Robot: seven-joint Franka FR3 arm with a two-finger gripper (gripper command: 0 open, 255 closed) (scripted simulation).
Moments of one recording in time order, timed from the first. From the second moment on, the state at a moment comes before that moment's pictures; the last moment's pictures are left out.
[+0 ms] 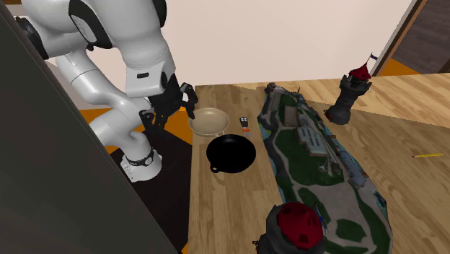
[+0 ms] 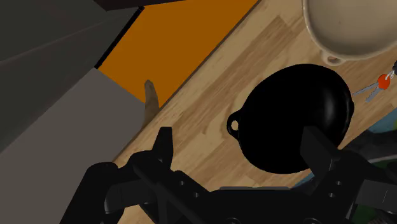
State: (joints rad) arm 0.01 -0.77 -0.04 -2.30 0.09 1.60 0.09
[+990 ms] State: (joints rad) arm 0.01 -0.67 0.32 -2.37 0.27 1.77 0.62
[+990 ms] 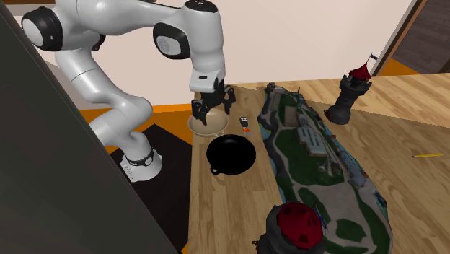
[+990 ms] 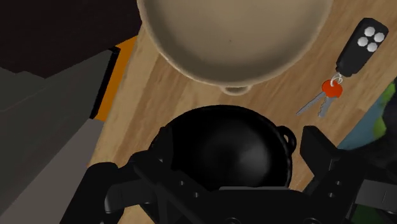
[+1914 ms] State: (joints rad) arm -0.07 -0.26 0.69 -2.19 0.24 1.98 1.19
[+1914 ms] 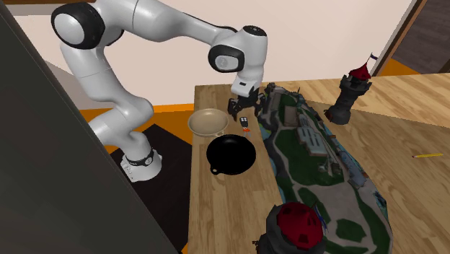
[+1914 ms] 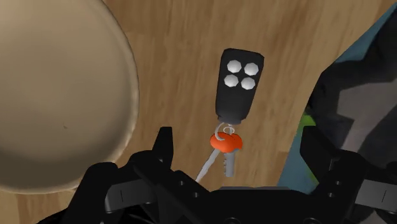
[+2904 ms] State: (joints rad) arm -0.07 -0.21 0.72 -2.25 0.22 2.09 1.22
